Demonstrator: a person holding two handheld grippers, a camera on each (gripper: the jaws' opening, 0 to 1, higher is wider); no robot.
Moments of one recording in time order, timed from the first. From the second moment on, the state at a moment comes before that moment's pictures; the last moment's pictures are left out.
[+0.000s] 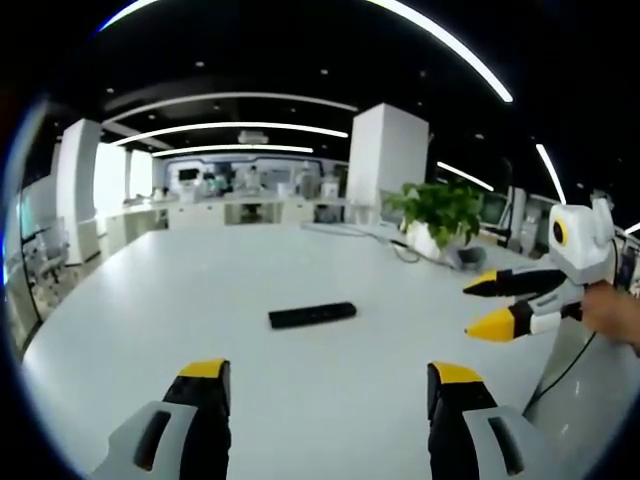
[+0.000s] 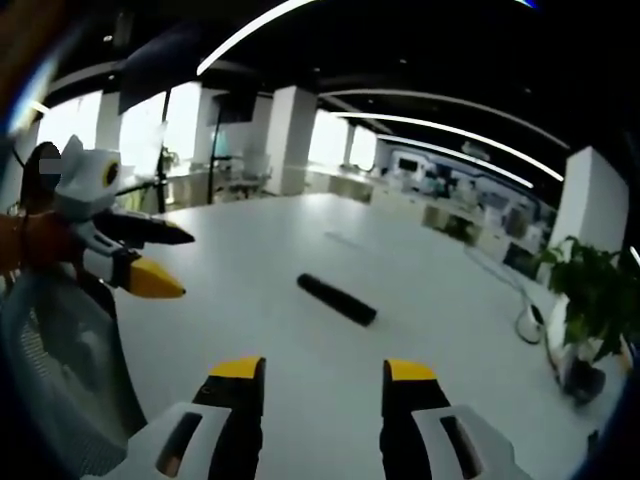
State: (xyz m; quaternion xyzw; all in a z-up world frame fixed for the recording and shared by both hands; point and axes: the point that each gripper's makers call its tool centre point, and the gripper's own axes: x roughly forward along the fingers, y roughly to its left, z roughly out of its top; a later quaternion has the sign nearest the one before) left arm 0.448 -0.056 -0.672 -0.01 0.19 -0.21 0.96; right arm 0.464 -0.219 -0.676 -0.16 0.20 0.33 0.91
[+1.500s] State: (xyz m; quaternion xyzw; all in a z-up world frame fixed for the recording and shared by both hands) left arm 0.447 -0.059 -0.679 0.00 0.20 -0.22 0.95; right arm 0.469 -0.222 -0.681 -0.16 0.21 0.33 0.91
